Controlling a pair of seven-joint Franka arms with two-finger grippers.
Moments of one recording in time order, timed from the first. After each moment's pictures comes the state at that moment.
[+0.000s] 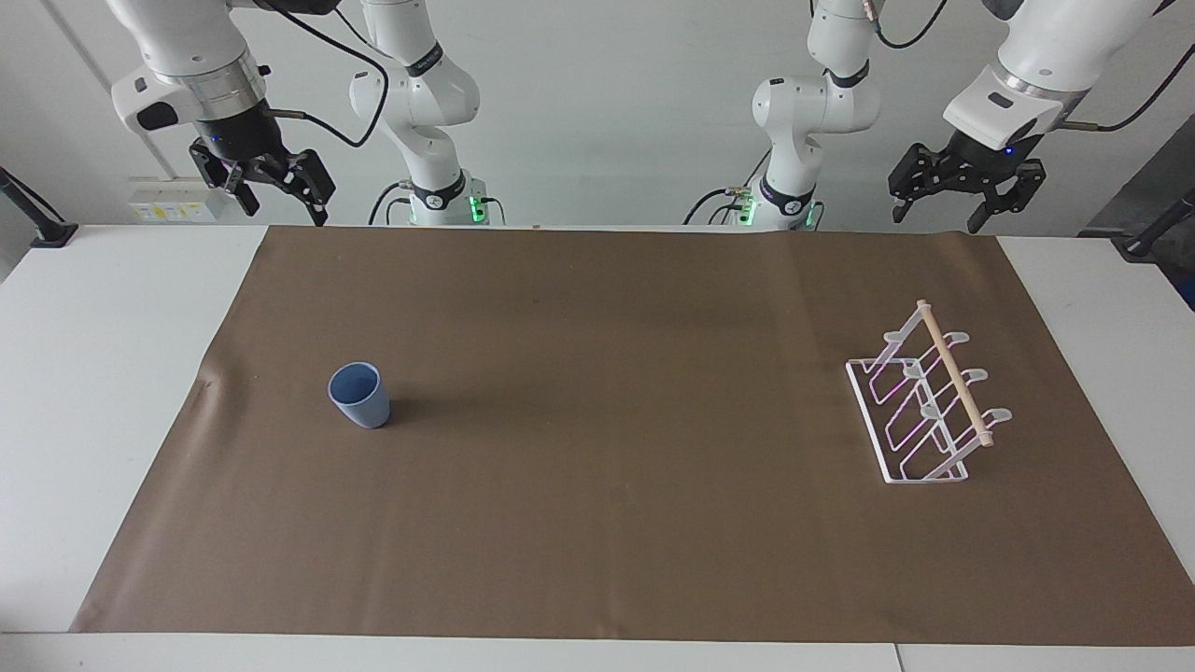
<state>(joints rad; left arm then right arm) -0.09 -0.04 -0.03 -1.49 -0.01 1.42 0.14 0.01 -0.10 -0.06 -1.60 -0.03 1.50 0.14</state>
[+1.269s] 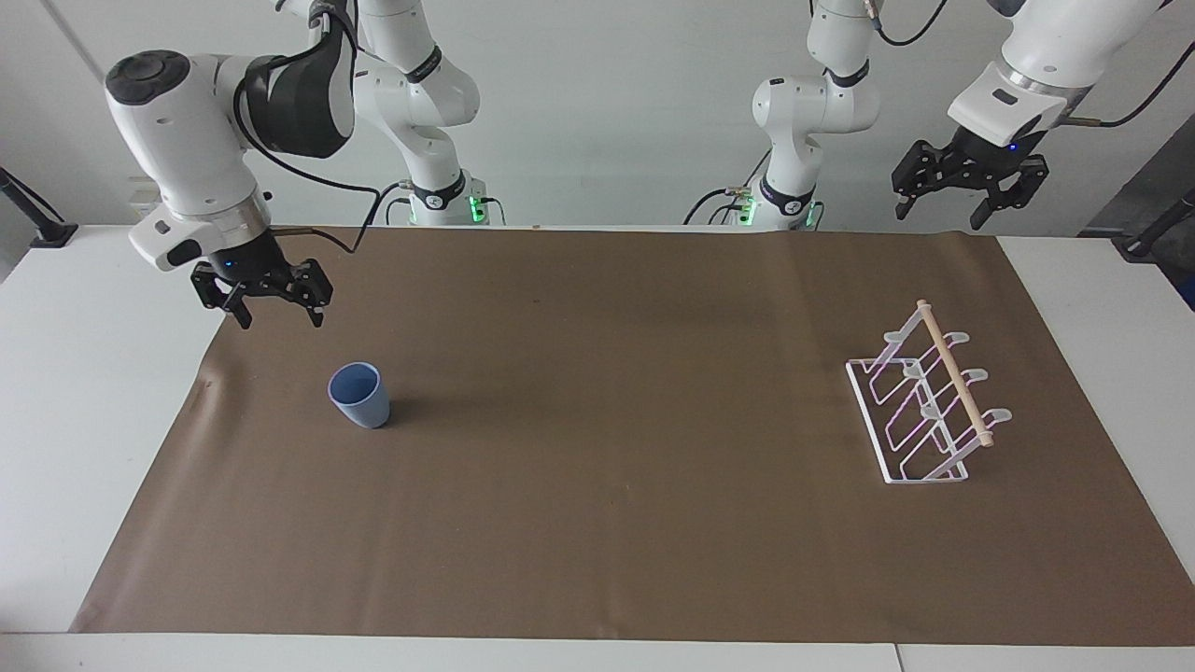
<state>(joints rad) -0.09 -0.06 -0.02 -1.51 -0.01 1.42 0.13 -0.03 0.05 -0.07 -1.81 -0.04 1.93 -0.19</state>
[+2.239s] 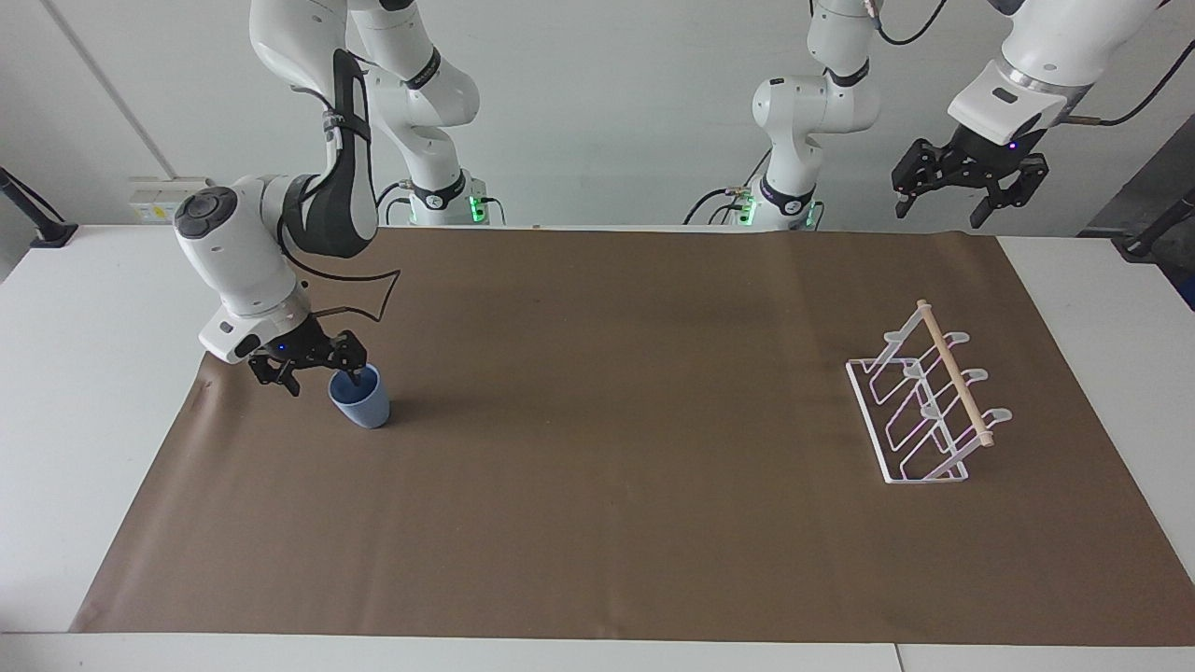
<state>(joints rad) -0.09 -0.06 -0.02 -1.51 -0.01 1.41 0.13 -0.06 0.18 -0.07 -1.98 0.09 2.24 -0.34</state>
